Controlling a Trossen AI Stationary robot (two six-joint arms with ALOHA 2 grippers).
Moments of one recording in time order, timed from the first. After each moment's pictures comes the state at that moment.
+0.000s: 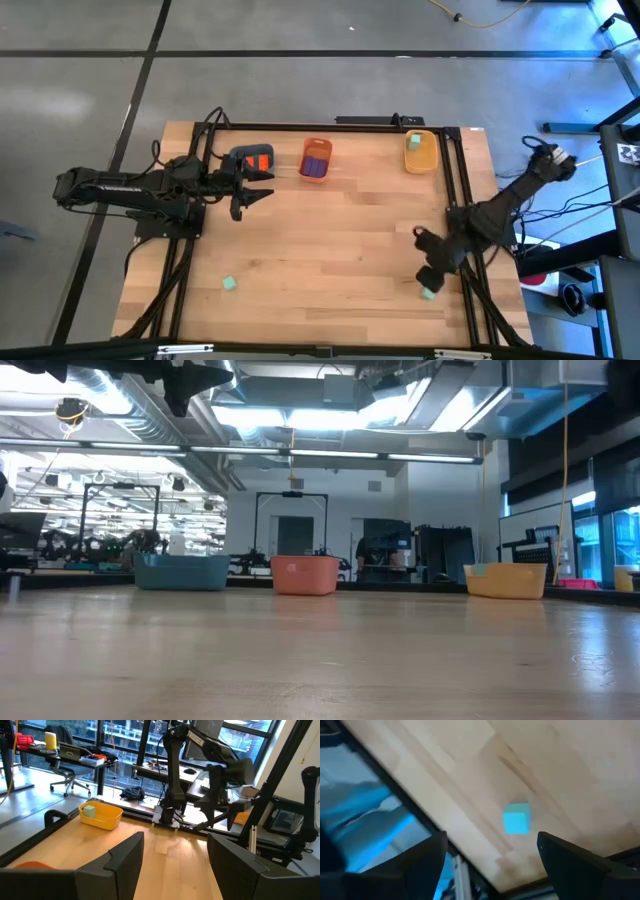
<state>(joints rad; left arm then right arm) 0.06 0.67 0.50 0.22 -0.04 -0.23 0.70 1.12 0.84 -0.88 -0.16 1.52</state>
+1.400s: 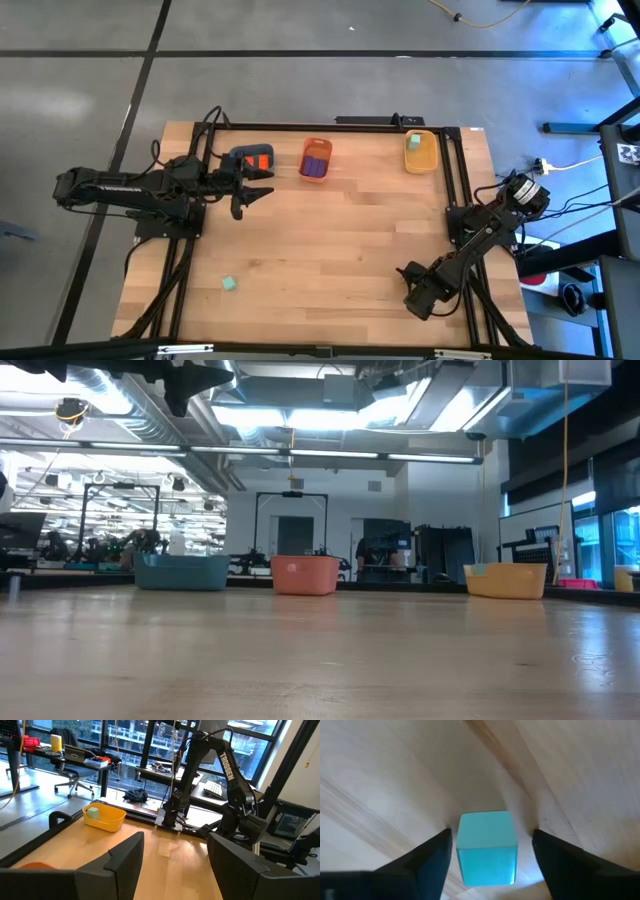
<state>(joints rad) 0.06 0.67 0.50 0.23 -0.06 -0.23 0.84 1.67 0.84 -0.75 -0.21 1.48</state>
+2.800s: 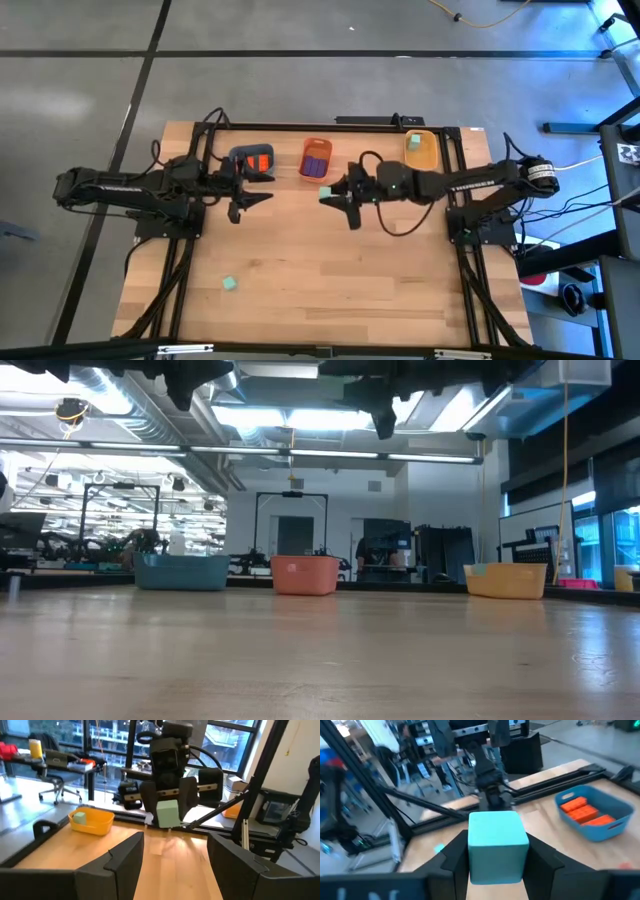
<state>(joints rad) 0.06 0.68 0.50 0.24 0.02 -0.17 0.00 1.45 0.92 0.35 -0.05 0.34</state>
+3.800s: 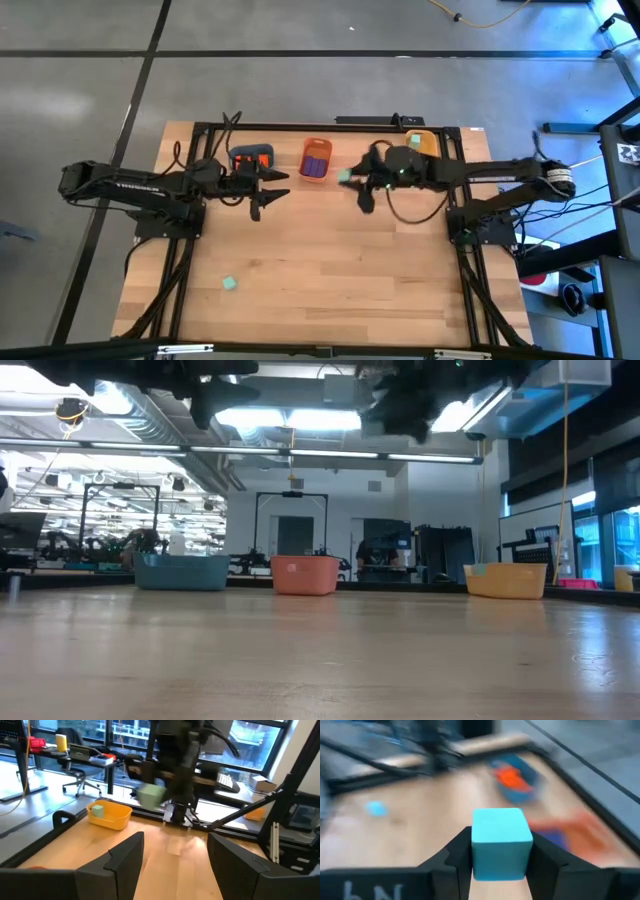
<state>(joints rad) 0.06 0.89 0.50 0.41 -0.09 -0.18 -0.13 1.28 0.92 -0.06 0.06 0.14</state>
